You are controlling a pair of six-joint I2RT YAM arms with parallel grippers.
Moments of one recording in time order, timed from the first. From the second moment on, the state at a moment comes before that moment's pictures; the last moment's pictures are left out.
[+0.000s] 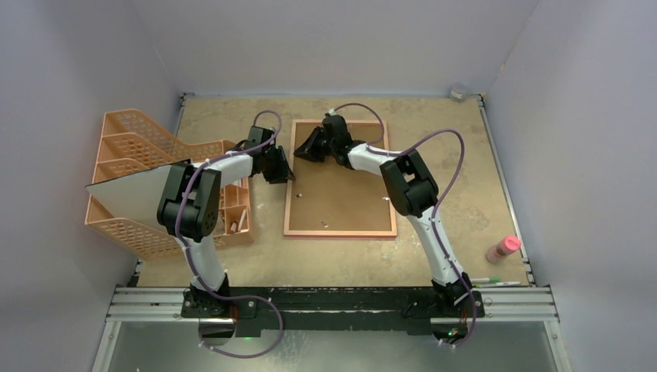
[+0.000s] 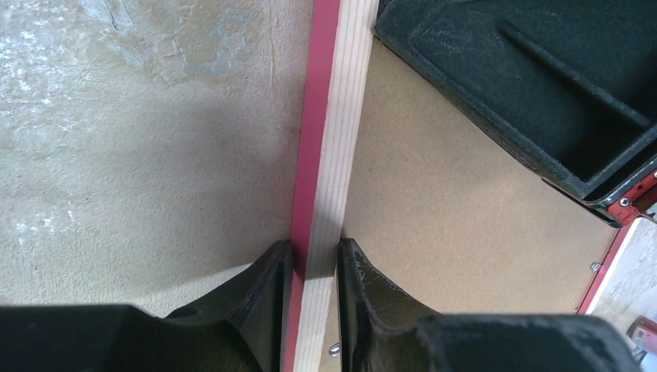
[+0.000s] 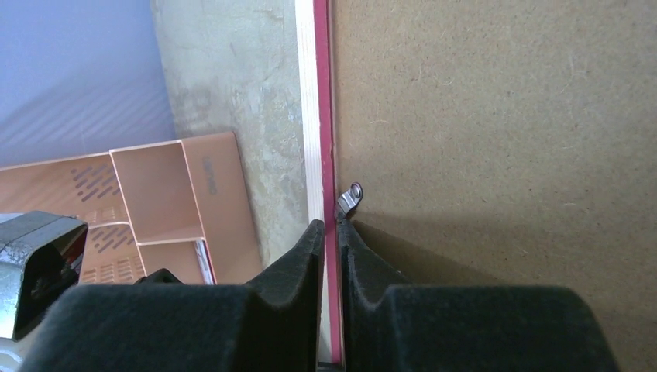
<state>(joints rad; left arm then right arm) -0.26 1.88 1.13 -0.23 0.23 -0.57 0.58 2.45 1.79 0.10 -0.31 1.05</state>
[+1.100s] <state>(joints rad) -0.25 1.87 1.12 -0.20 0.25 -0.60 0.59 2.32 1.88 -0.13 -0.04 0.59</state>
